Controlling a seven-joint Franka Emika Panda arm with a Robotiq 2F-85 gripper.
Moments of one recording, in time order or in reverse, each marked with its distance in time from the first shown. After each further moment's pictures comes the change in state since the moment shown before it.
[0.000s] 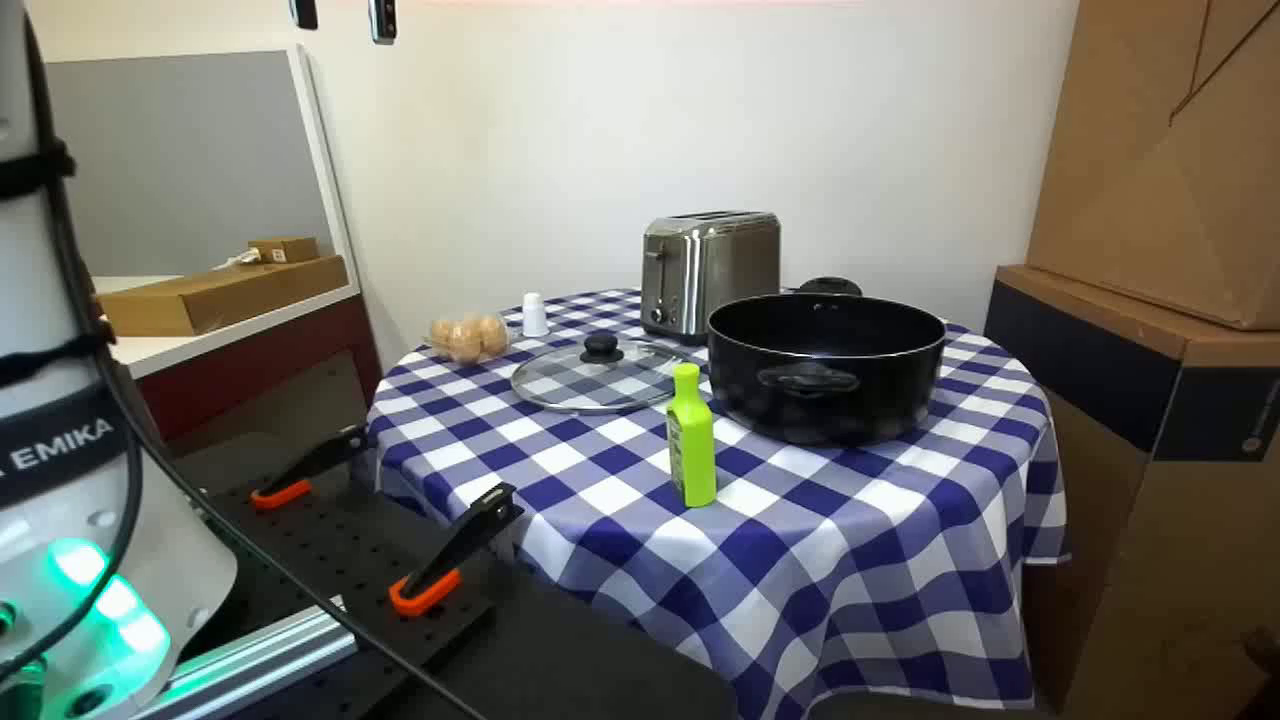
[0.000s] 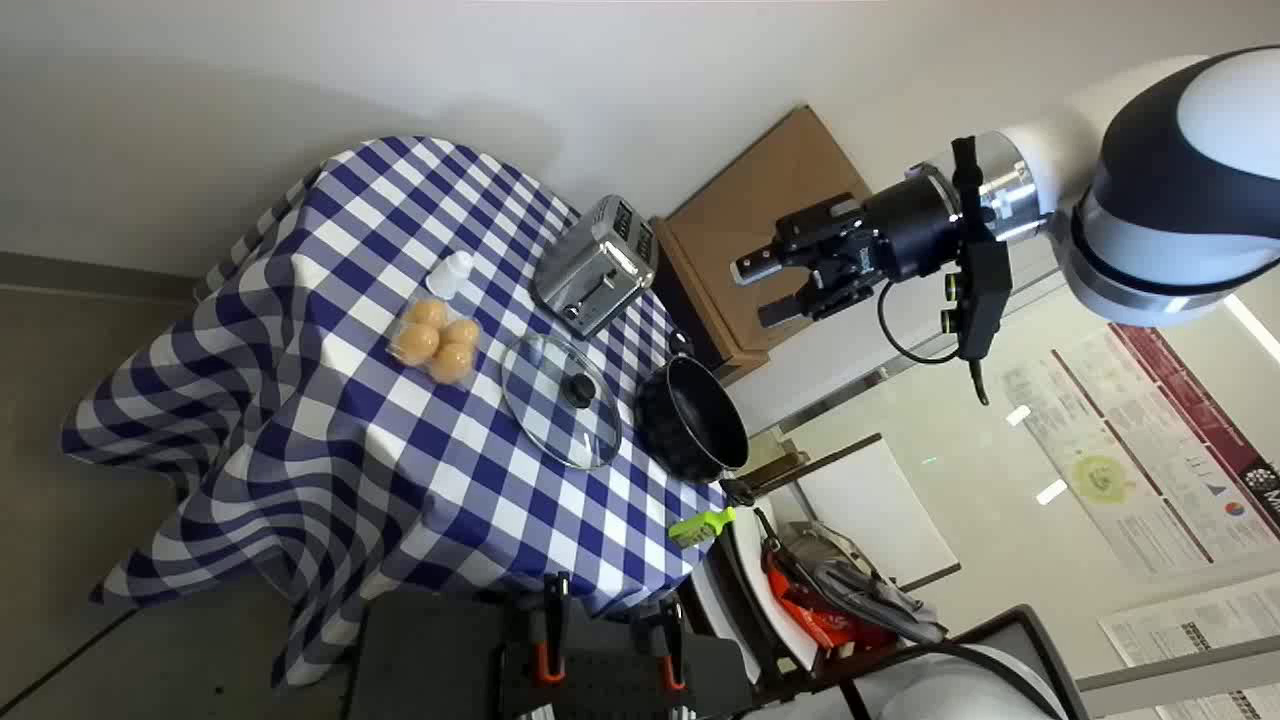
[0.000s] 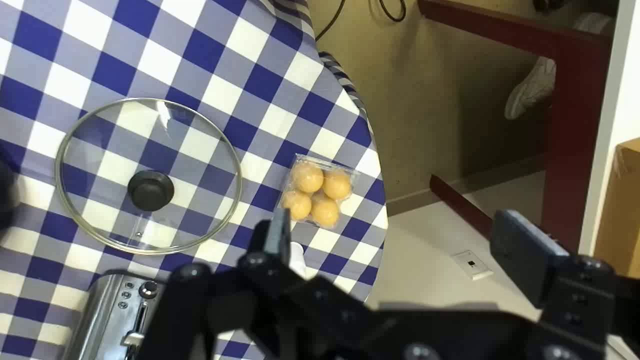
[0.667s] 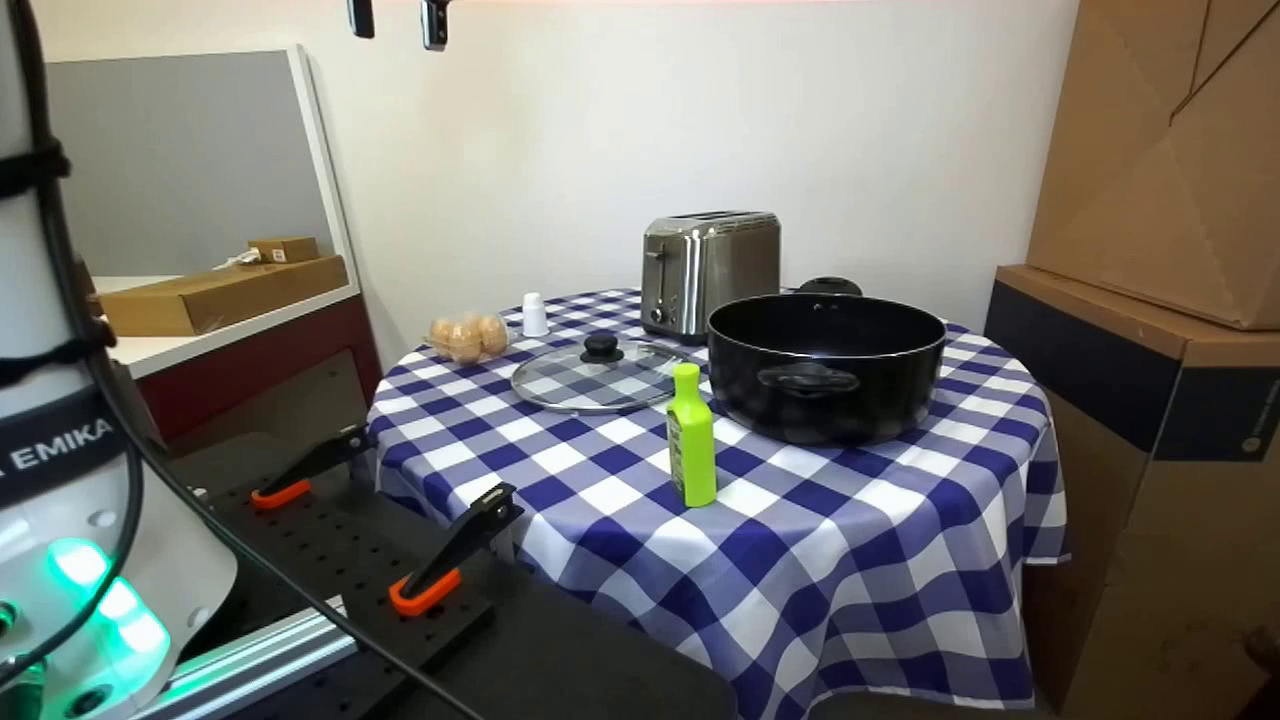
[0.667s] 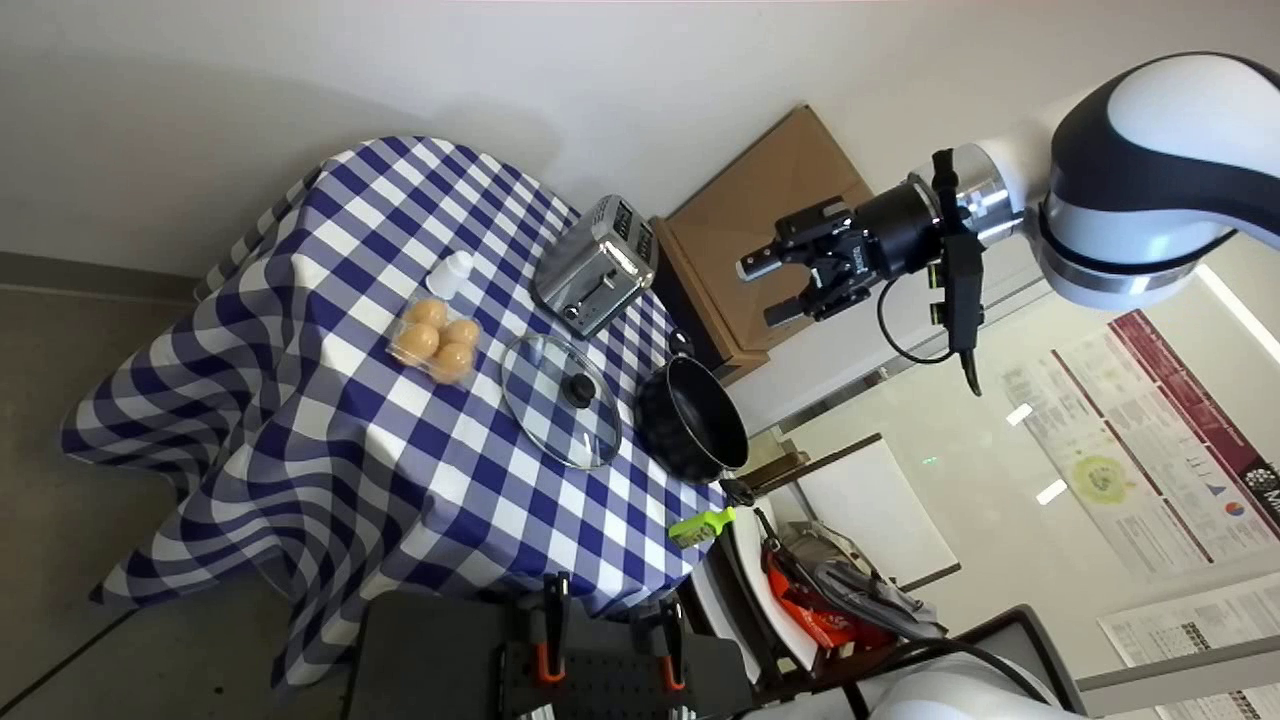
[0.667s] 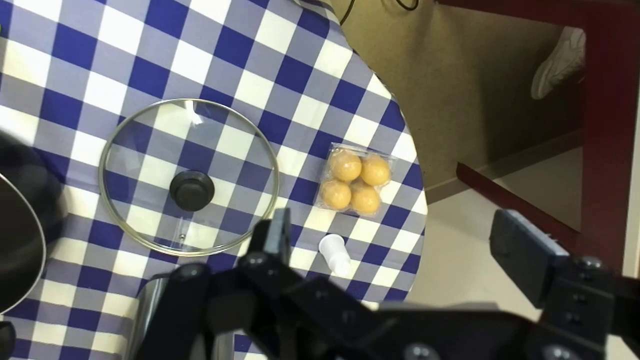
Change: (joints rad) arm -0.090 0.095 -0.019 0.057 -0.023 0.002 -0.004
